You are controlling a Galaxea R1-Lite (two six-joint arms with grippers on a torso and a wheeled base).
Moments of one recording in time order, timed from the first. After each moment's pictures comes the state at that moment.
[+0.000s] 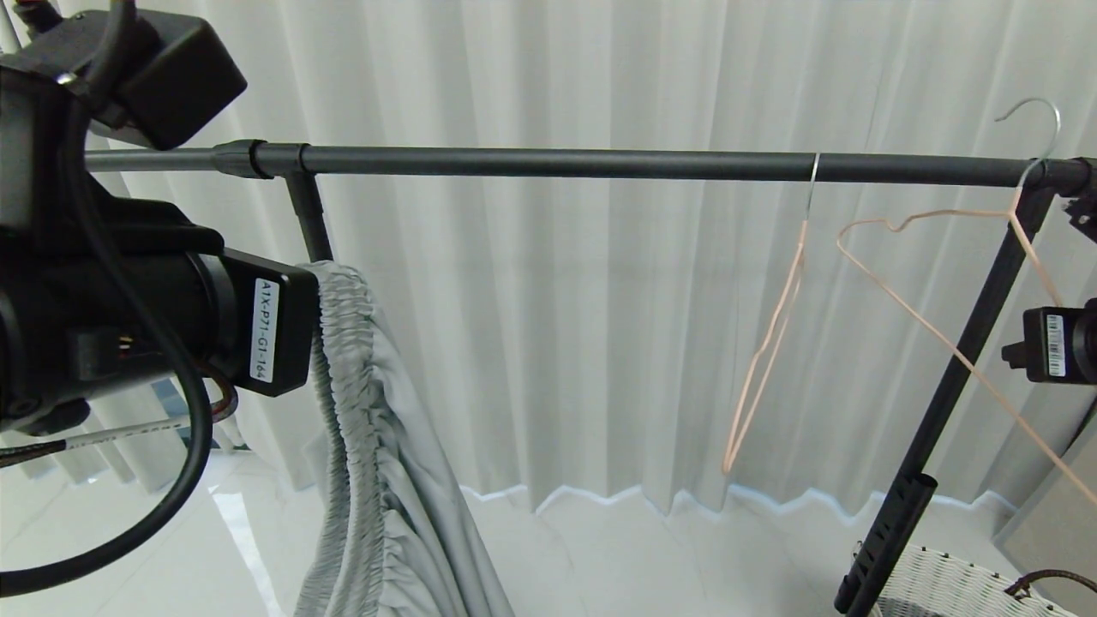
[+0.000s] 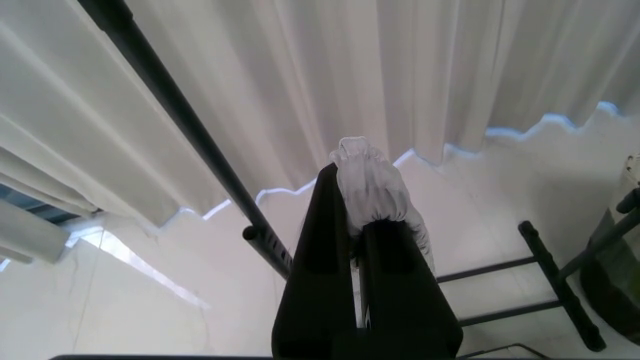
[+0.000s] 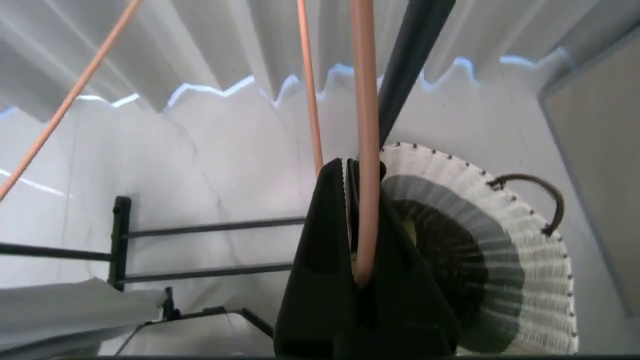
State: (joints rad) left arm -0.79 1.30 -1.26 0.41 0.54 -0.03; right arm 0.21 1.33 -1.17 0.47 -0.20 0.22
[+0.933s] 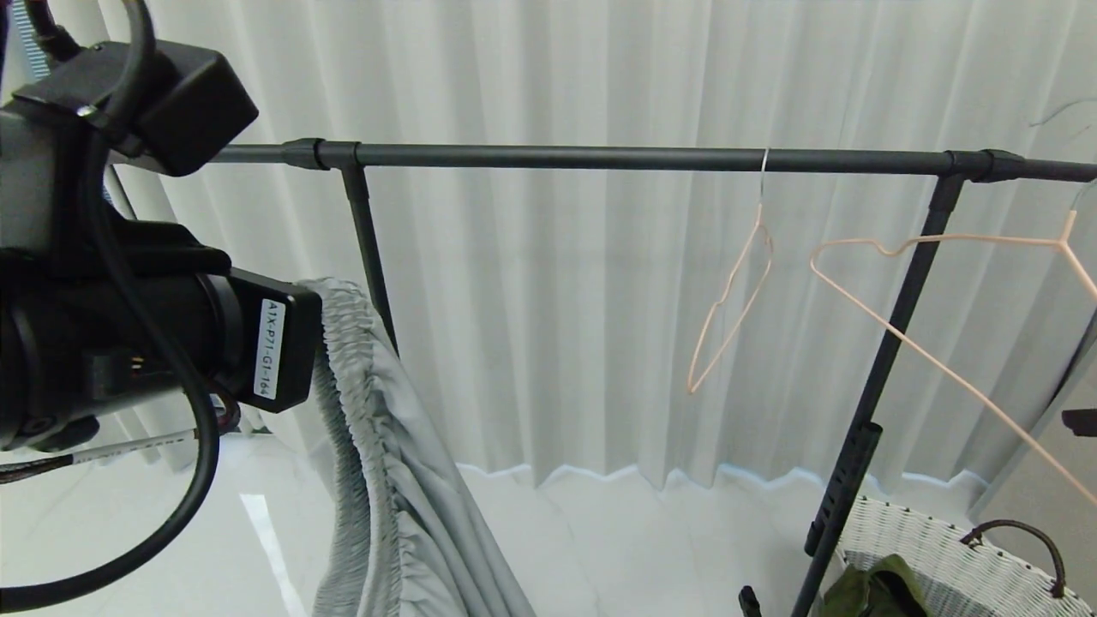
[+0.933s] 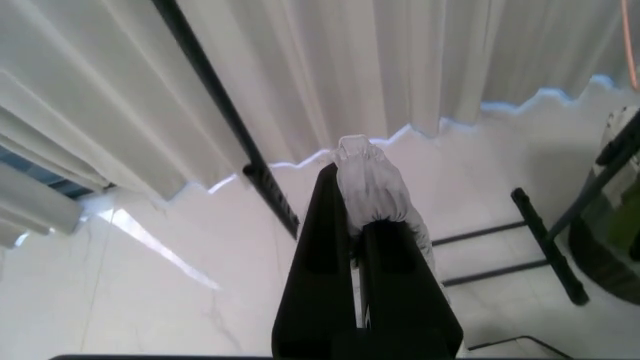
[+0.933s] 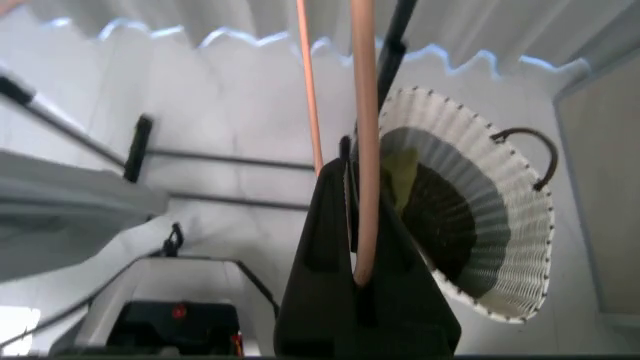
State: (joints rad) left arm -0.78 1.30 -1.23 0.41 0.54 -0.03; right arm 0.39 1.09 -1.06 0.62 -0.20 0.19
